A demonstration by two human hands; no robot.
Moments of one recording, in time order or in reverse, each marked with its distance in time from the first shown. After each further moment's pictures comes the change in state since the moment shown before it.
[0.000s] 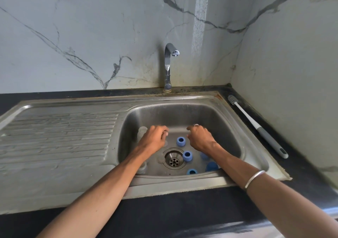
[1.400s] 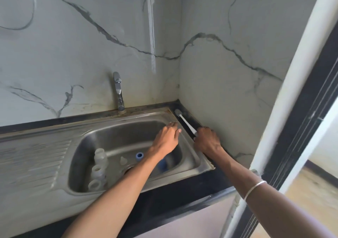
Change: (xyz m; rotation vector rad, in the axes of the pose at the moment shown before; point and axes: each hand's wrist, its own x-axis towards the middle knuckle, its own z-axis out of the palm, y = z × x) left_hand 0.025 0.218 0.046 -0.011 0.019 0.303; right_hand -0.106 0.135 -0.118 -0.030 0.171 0.412
